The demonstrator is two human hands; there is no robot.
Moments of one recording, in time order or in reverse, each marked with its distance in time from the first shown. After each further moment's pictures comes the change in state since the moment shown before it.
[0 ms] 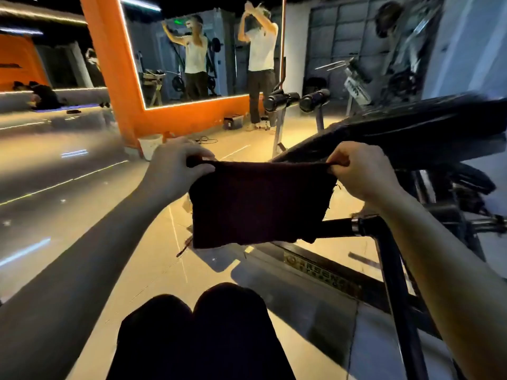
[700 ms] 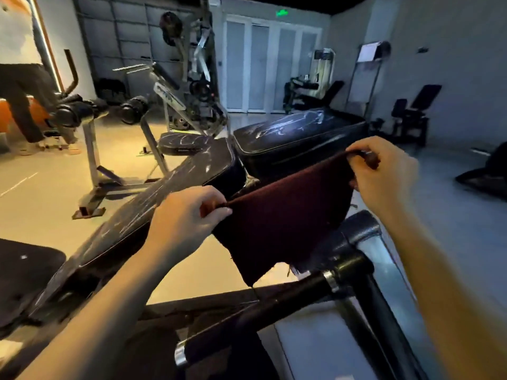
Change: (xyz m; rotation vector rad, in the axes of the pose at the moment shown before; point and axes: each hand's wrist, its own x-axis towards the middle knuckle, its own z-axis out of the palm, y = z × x) left_hand 0.145 0.034 0.194 -0.616 -0.272 0.606; right_hand 0.012 0.039 -0.032 -0.270 0.791 0.573
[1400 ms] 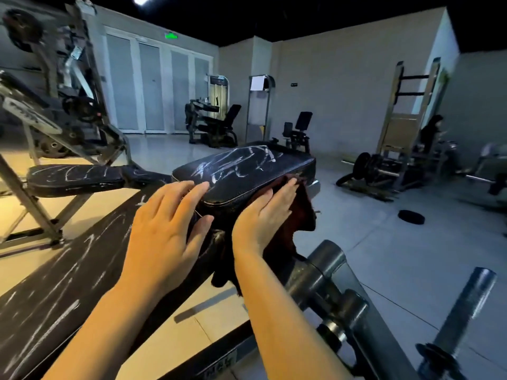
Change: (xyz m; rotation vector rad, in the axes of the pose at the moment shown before) left_hand 0.094 -0.047 0.045 -0.042 0.139 0.385; right_hand 0.002 -0.045 0.179 0.209 0.516 0.396
